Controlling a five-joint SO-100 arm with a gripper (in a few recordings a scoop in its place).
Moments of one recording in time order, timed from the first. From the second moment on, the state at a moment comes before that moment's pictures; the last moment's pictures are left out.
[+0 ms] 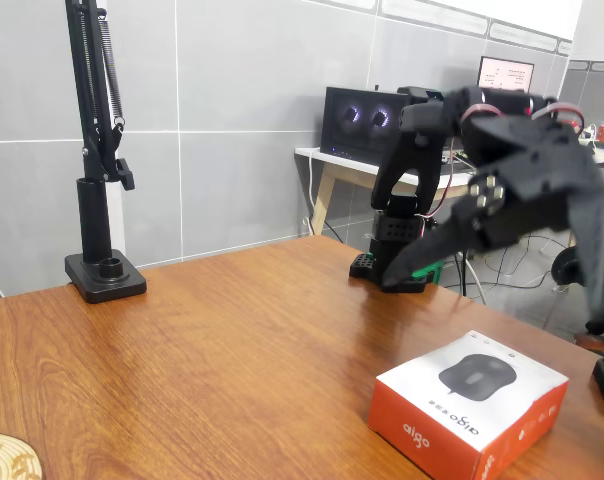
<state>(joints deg) -54.3 76.5 67.3 43.2 53.1</state>
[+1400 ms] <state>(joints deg) -61.6 68.9 75.7 42.3 47.8</state>
